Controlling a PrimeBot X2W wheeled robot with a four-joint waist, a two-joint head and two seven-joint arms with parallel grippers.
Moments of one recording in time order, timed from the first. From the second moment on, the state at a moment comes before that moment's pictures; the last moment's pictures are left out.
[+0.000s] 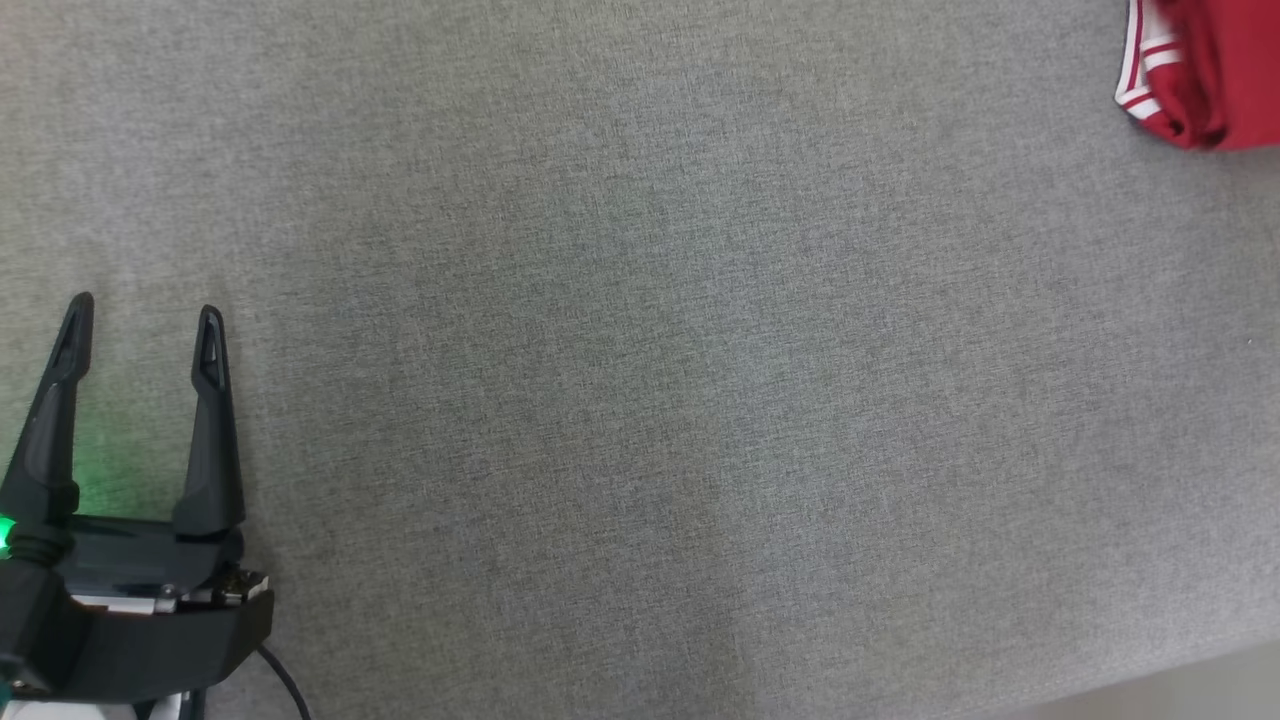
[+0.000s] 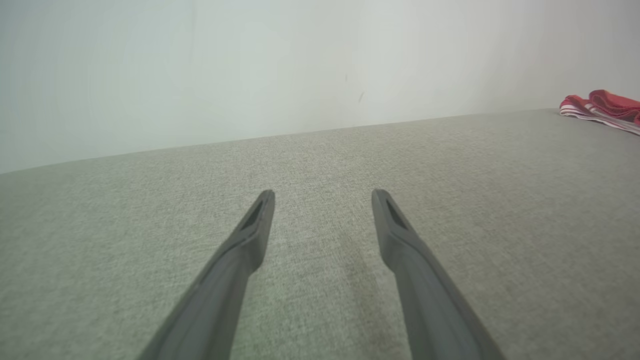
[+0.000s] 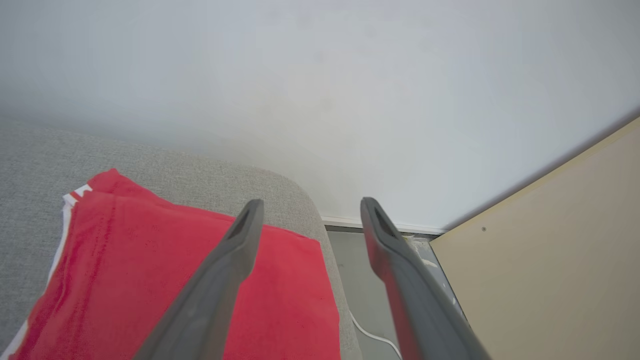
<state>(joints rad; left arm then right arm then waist) -0.18 0.27 0.04 -0.25 -0.15 -0.10 -0.21 -1.30 -0.63 0.26 1.00 0.22 0.13 -0.06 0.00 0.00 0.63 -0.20</state>
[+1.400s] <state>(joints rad) 0.00 0.13 0.06 0.03 -0.20 -0.10 -0.26 -0.42 -0.24 0.07 0.38 0.28 0.13 -0.22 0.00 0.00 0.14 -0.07</state>
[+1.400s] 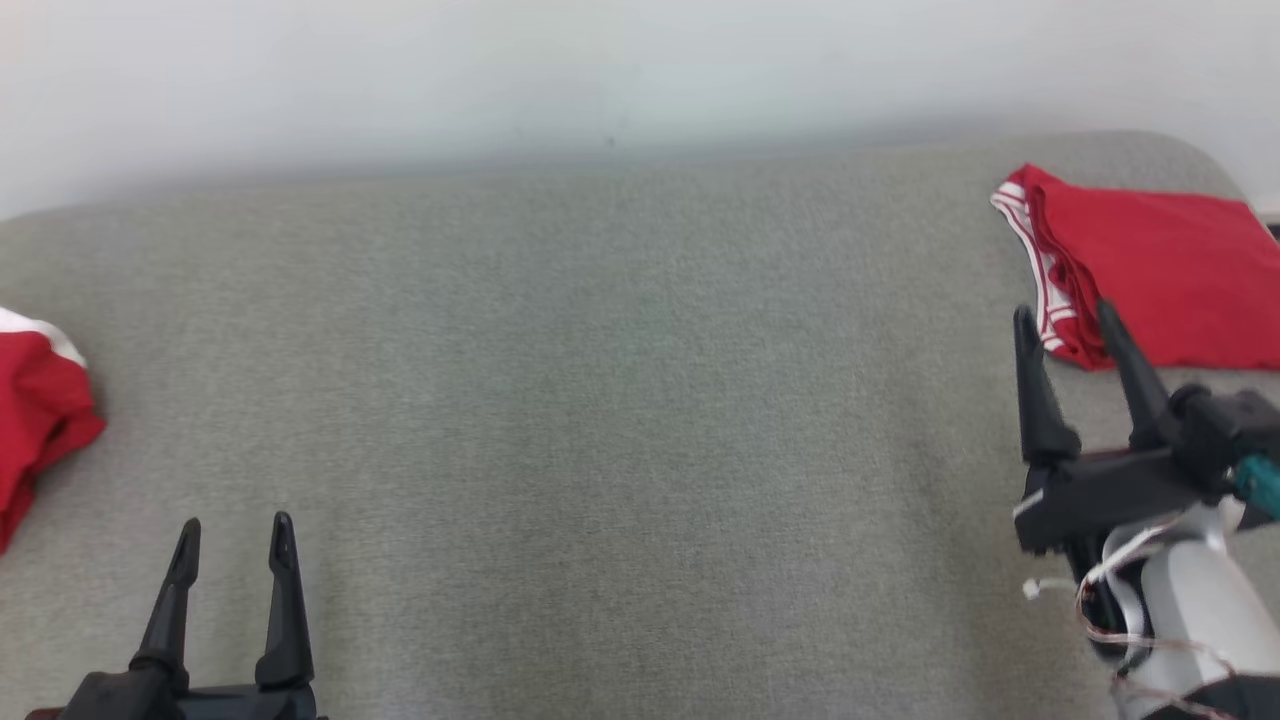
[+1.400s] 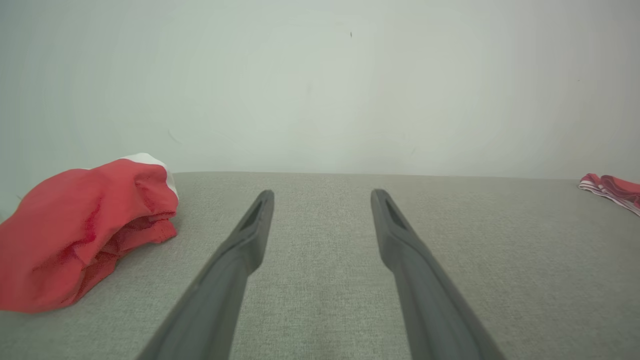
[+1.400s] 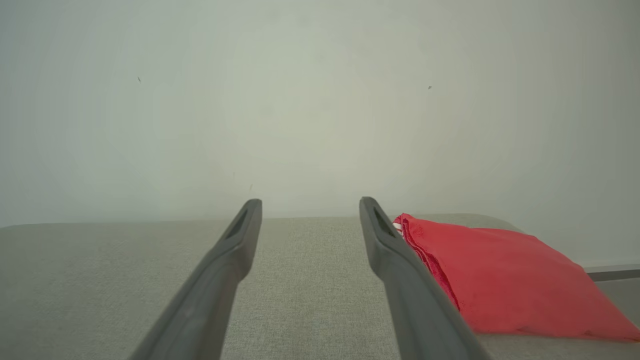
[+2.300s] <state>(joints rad) 0.06 0.10 0.06 0.10 -0.18 -0.12 -0.26 0.02 -0.10 -0.01 0.12 0.28 0.13 -0.15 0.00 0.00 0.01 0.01</state>
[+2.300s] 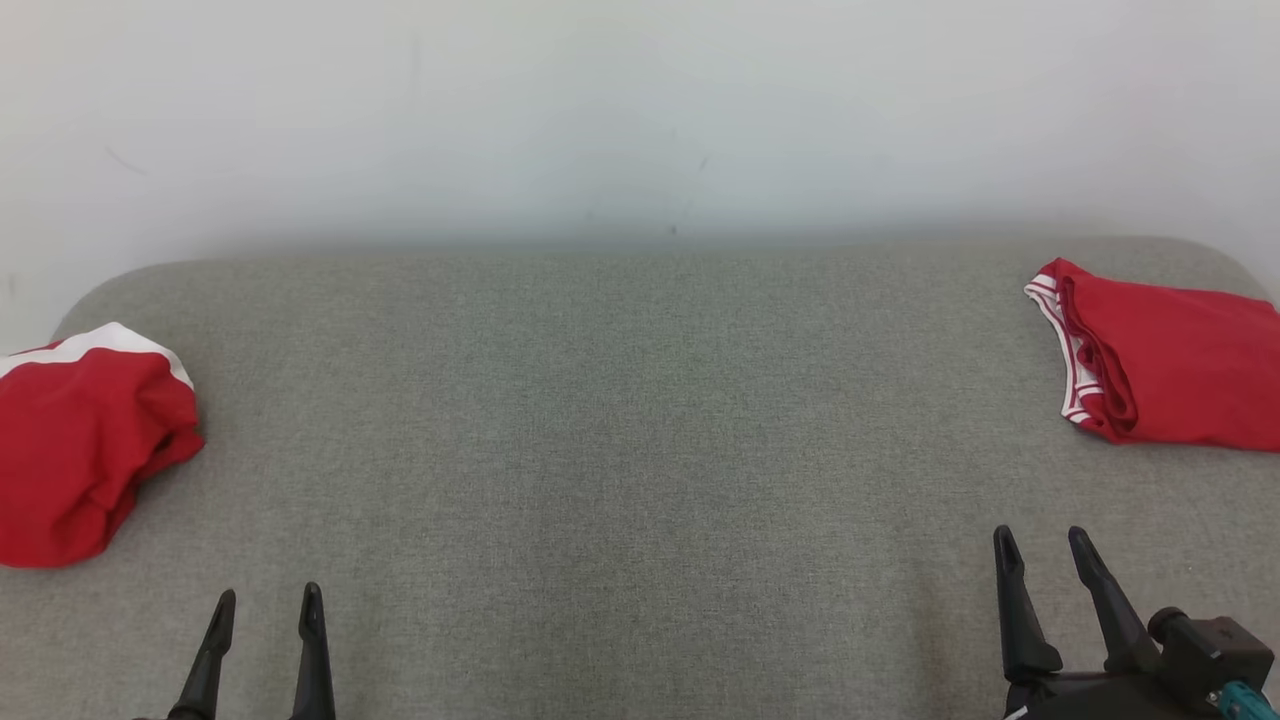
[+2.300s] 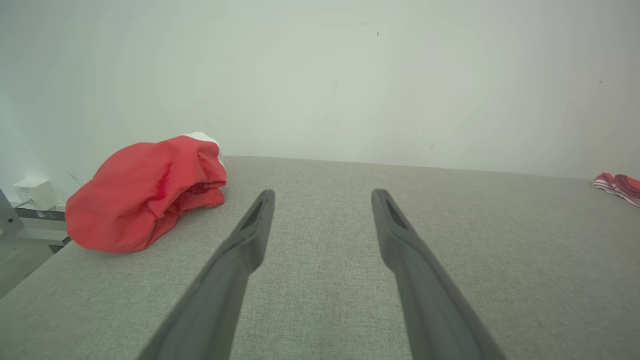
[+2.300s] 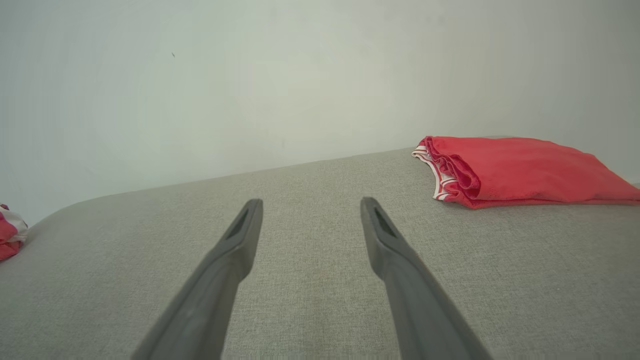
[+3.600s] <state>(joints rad) 0.06 0.10 0.12 0.13 -0.18 -0.11 -0.26 0.07 -0.07 0.01 0.13 0.27 0.13 -0.15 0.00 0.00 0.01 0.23</state>
